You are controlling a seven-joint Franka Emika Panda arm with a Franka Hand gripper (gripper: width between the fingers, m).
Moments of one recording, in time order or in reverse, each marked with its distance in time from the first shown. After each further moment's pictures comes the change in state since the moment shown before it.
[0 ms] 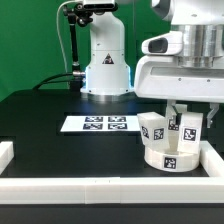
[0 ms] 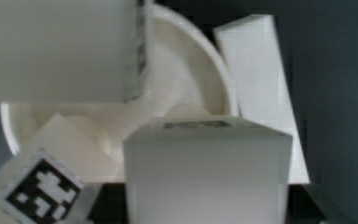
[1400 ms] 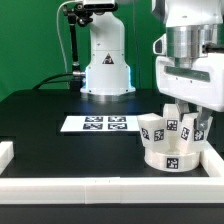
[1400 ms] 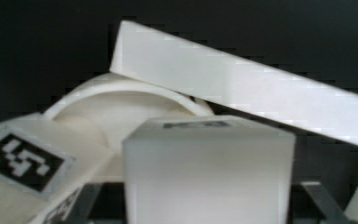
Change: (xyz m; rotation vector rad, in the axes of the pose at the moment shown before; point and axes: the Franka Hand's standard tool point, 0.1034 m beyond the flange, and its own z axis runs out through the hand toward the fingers) arm 0.000 -0.002 0.002 0.081 -0.022 0.912
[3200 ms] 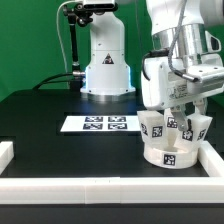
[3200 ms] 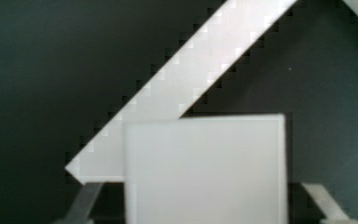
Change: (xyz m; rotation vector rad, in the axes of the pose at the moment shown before) arm -0.001 0.004 0.003 0.133 -0.151 1.060
